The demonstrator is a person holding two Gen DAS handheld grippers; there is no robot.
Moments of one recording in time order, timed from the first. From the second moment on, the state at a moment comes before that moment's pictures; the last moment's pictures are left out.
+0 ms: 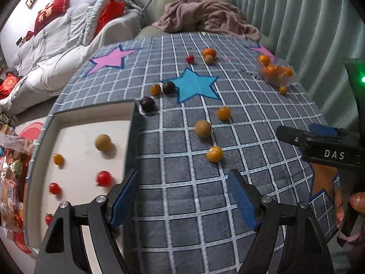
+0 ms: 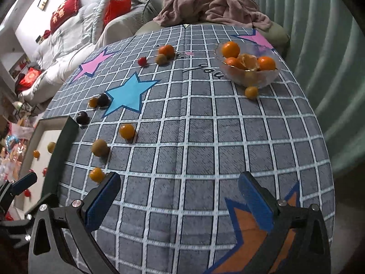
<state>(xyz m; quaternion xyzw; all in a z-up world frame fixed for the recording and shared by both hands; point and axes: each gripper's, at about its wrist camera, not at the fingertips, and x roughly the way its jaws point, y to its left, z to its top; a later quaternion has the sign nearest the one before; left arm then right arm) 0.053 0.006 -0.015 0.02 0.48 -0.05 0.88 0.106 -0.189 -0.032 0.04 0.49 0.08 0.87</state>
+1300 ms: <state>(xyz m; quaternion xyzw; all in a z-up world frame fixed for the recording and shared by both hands) 0.100 -0.038 -0.066 0.04 0.47 -0.05 0.88 0.155 -0.119 -0.063 -0.04 0.47 0.20 0.86</state>
